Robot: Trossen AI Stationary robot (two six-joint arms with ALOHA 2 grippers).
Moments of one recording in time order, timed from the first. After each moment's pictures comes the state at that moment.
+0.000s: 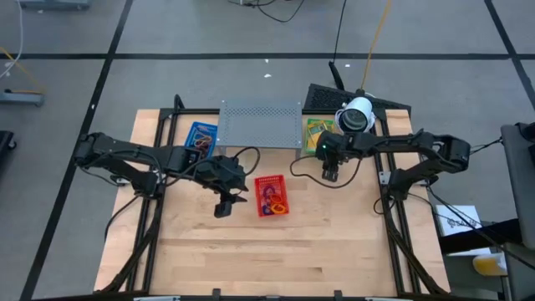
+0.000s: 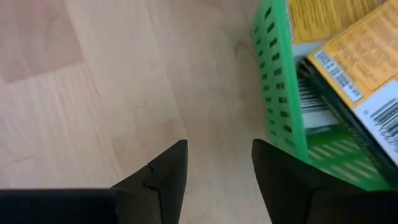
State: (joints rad) left arm -0.15 1.36 1.22 -0.66 0.08 -0.13; right arm -0.40 1.41 0.72 -0.52 0.05 -0.13
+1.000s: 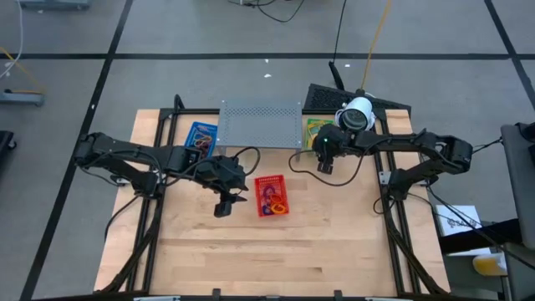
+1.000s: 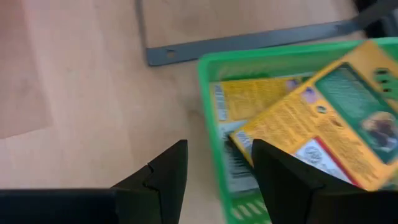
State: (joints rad) left arm -0.14 1.36 1.22 -0.66 0.07 -0.13; right arm -0.43 1.38 0.72 -0.34 0.11 -0.23
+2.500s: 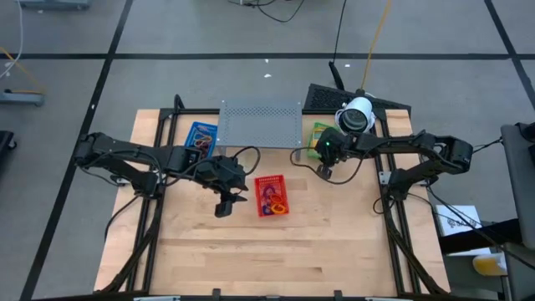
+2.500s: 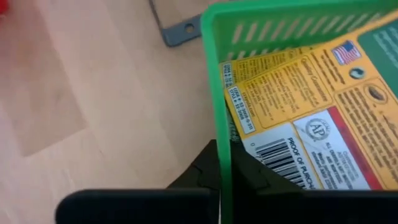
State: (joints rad) left arm -0.14 1.36 1.22 -0.66 0.07 -0.16; right arm -0.44 1.38 0.64 -0.30 -0.02 0.02
